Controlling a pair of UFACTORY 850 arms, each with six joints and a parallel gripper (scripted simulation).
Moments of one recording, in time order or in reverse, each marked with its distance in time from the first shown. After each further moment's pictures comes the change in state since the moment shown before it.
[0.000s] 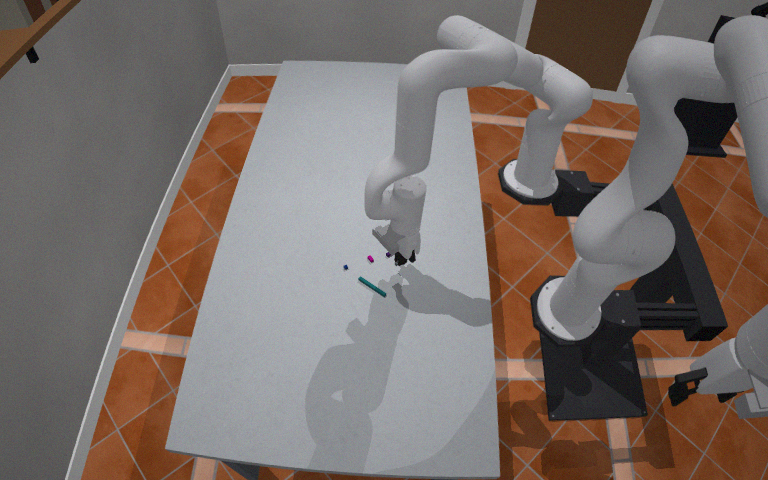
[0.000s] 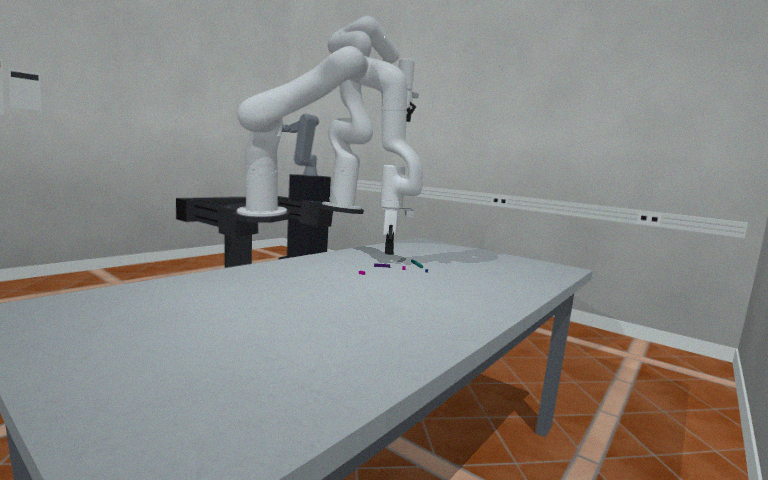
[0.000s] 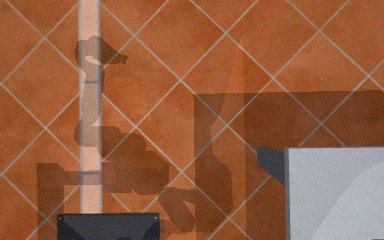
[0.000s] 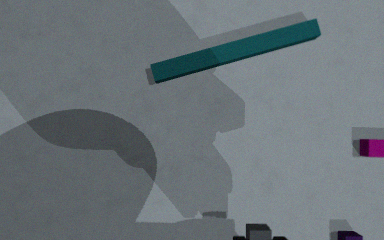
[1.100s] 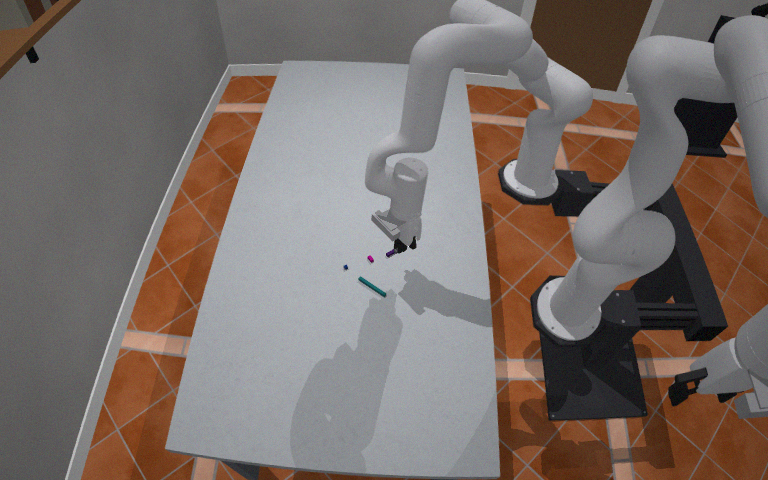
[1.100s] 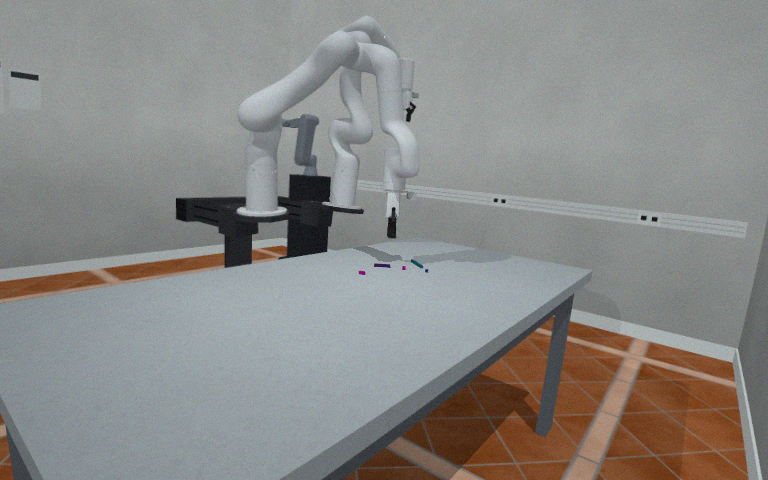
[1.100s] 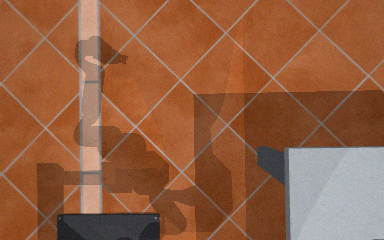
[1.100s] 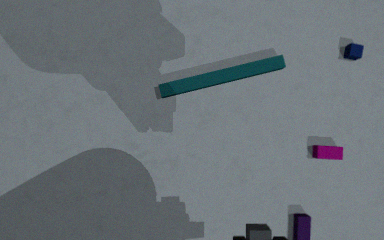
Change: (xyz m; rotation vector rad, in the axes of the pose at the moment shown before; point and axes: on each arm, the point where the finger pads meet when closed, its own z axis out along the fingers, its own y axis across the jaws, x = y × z) left arm 0.000 0.000 0.000 0.000 0.000 0.000; right arm 0.005 0.003 -0.065 -0.013 0.004 -0.034
